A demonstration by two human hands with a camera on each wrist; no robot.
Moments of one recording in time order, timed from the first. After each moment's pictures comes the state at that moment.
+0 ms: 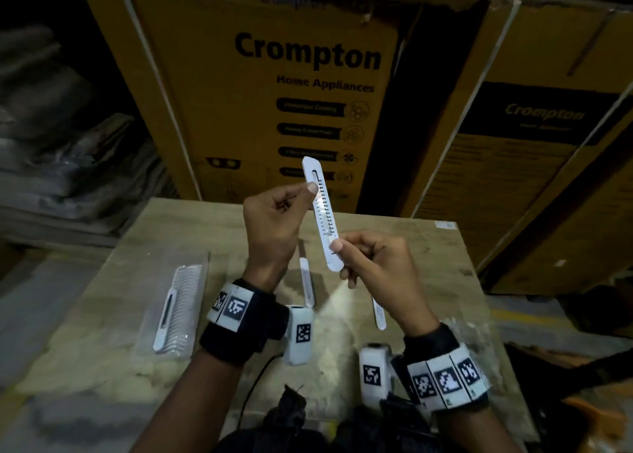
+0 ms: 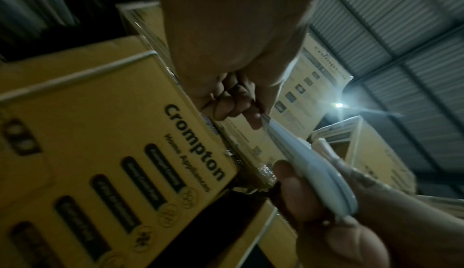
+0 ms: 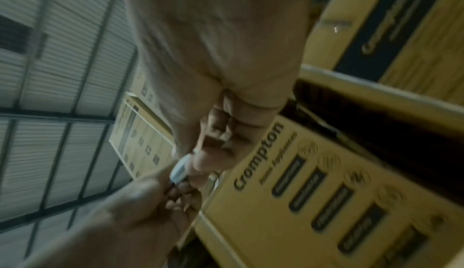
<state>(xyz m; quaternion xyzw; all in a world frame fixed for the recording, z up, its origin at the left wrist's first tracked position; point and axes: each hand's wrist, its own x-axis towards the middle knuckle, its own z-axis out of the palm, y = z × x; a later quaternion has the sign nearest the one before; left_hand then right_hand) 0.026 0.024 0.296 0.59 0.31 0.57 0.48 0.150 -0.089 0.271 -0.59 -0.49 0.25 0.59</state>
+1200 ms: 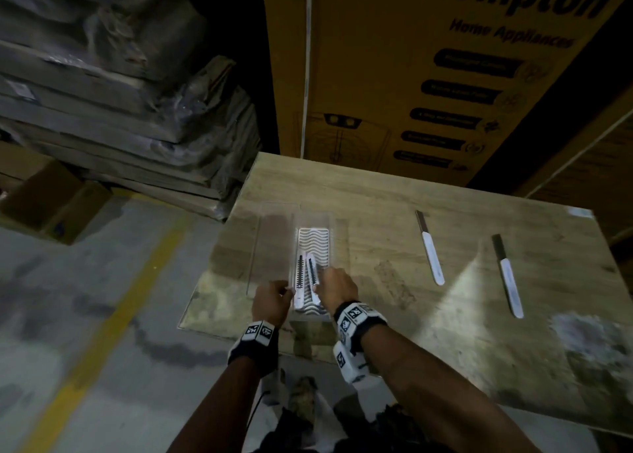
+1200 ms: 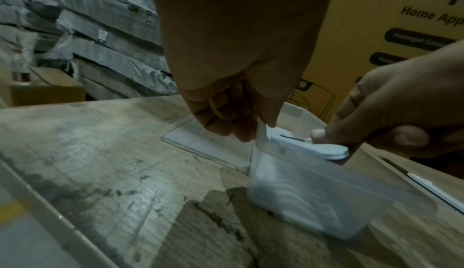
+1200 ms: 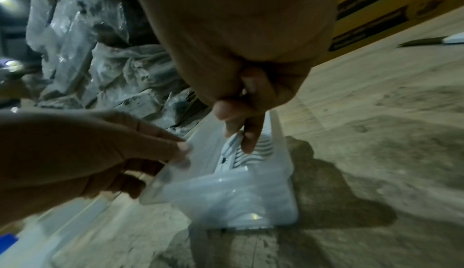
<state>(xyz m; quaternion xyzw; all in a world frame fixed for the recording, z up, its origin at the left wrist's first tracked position) -0.306 0.144 -0.001 0.67 0.62 0.14 0.37 -0.150 0.112 0.039 -0.81 -0.50 0.28 0.08</state>
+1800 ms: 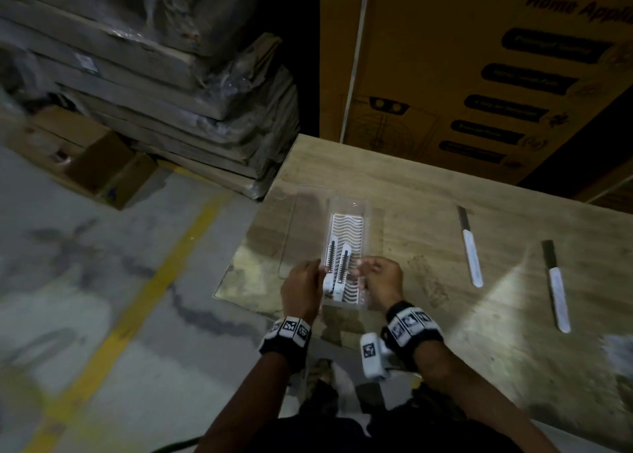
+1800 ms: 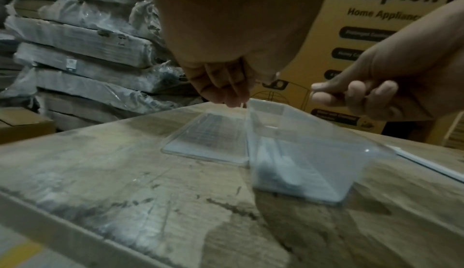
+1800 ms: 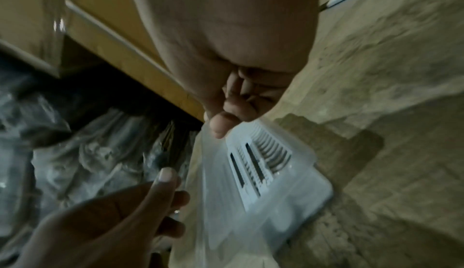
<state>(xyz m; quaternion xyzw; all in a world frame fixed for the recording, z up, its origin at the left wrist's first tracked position) -0.306 0.114 0.025 0.74 0.60 0.21 0.22 -0.134 0.092 0.037 -0.75 -0.25 0.44 0.43</state>
